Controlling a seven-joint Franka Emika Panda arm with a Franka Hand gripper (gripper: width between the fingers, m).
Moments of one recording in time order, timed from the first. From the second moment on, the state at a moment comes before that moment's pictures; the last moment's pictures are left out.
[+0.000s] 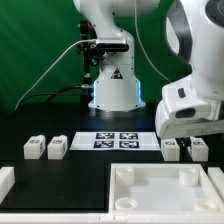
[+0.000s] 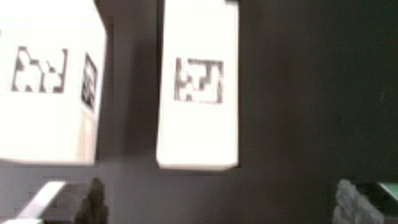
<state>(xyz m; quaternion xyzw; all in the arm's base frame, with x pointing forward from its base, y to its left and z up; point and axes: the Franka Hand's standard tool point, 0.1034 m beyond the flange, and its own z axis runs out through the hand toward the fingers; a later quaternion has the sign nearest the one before) 0.434 0.168 0.041 -0.94 -0.03 0.35 0.06</state>
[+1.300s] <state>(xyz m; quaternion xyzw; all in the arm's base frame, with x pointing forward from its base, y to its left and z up) 0.389 0.179 0.014 -0.90 -0.02 0.43 0.04</state>
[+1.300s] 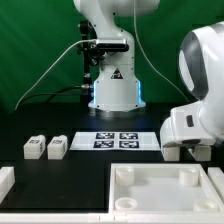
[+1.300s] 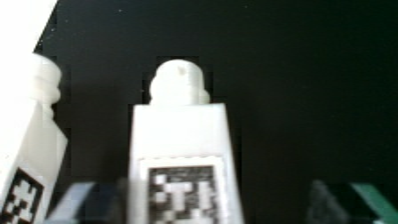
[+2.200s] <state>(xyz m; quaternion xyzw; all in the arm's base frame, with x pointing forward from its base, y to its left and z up) 0.389 0.179 0.014 -0.90 -0.02 0.43 0.04</state>
